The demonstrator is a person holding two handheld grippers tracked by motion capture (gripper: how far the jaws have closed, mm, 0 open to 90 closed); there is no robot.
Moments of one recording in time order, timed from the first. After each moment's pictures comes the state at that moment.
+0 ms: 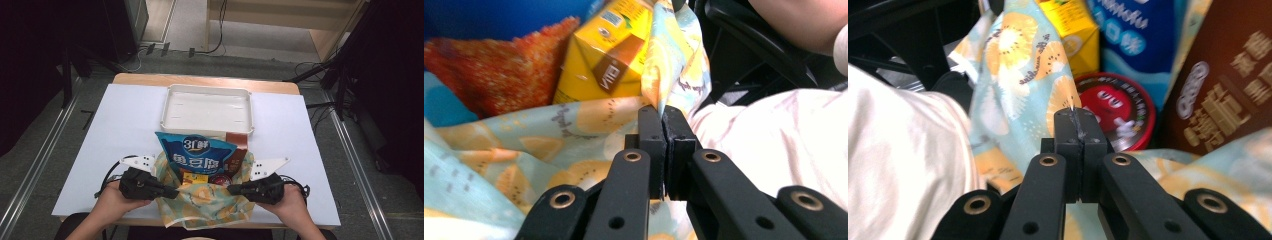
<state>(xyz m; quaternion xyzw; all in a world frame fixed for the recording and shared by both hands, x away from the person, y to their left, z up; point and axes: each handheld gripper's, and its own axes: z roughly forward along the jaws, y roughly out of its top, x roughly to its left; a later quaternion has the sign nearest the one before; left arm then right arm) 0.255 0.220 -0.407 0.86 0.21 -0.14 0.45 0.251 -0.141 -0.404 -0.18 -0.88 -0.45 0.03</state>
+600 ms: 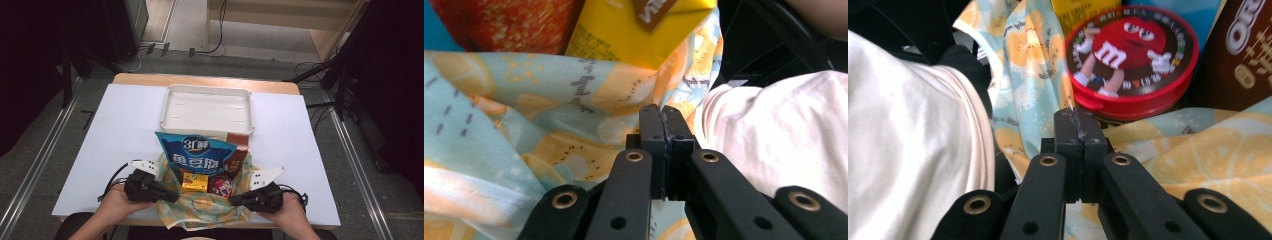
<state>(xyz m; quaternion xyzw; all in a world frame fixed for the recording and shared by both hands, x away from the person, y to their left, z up) 0.263 0.221 -0.439 0.87 0.24 -0.16 0.41 0.243 -0.145 -0.437 -0.18 -0.88 -0.43 0.06</state>
